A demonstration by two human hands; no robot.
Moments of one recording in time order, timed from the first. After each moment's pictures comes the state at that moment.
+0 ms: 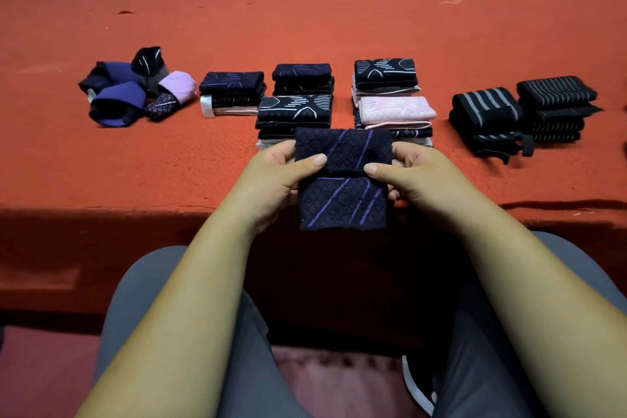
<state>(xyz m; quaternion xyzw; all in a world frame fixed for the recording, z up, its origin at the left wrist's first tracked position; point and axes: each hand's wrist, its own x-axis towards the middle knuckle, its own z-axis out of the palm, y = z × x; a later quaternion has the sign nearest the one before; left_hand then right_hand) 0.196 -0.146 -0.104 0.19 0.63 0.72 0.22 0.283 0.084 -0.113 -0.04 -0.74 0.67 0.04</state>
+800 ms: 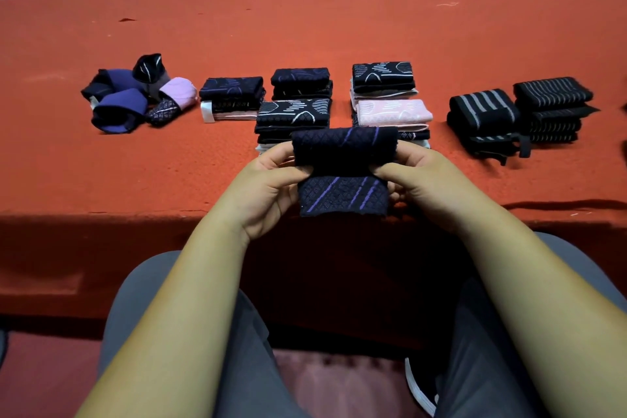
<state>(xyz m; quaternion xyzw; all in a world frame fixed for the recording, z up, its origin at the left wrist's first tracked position) 0.193 -0.153 -0.105 0.19 0.55 0.77 0.25 0.287 0.084 -0.107 -0.03 -0.69 0.73 0.03</state>
